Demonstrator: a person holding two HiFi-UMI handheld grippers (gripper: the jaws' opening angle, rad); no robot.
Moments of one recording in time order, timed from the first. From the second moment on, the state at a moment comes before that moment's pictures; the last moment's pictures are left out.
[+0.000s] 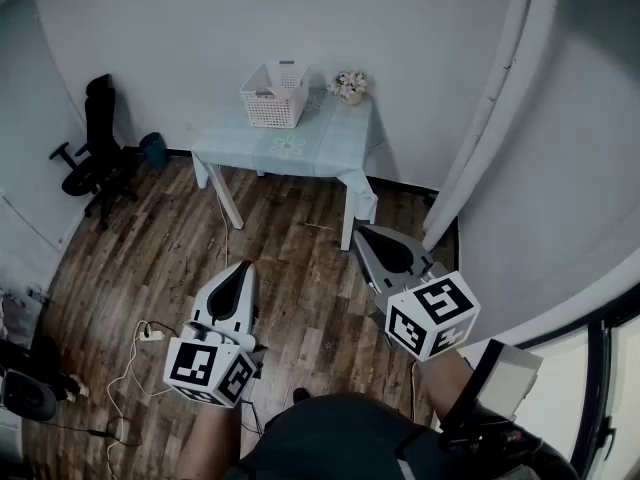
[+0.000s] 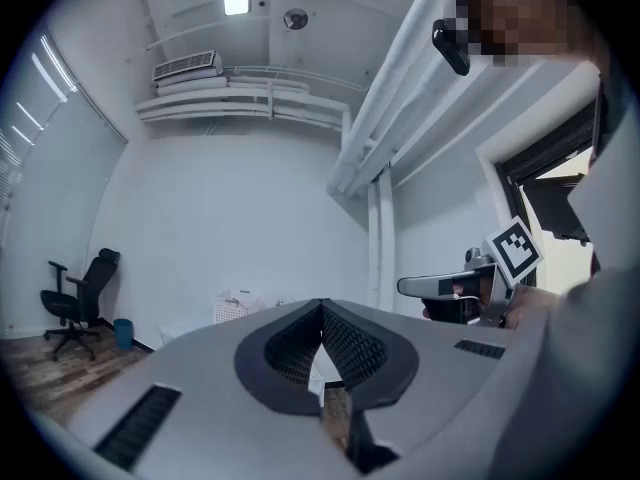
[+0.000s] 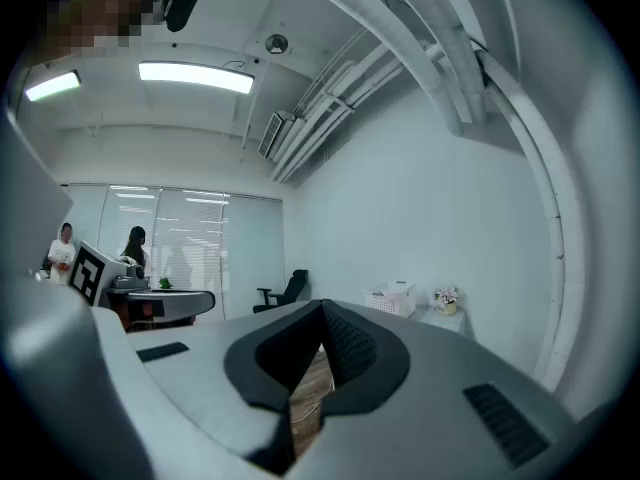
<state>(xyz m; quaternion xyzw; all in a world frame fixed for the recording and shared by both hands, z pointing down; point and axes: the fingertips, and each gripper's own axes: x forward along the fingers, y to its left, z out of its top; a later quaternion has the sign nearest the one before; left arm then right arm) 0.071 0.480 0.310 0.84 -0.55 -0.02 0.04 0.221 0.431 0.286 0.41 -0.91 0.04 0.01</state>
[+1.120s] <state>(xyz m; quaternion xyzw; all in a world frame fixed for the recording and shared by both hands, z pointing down) 0.008 0.437 0.328 0.87 -0.50 -0.04 0.05 0.146 0.381 0.299 0.42 -0.91 0.03 0.02</state>
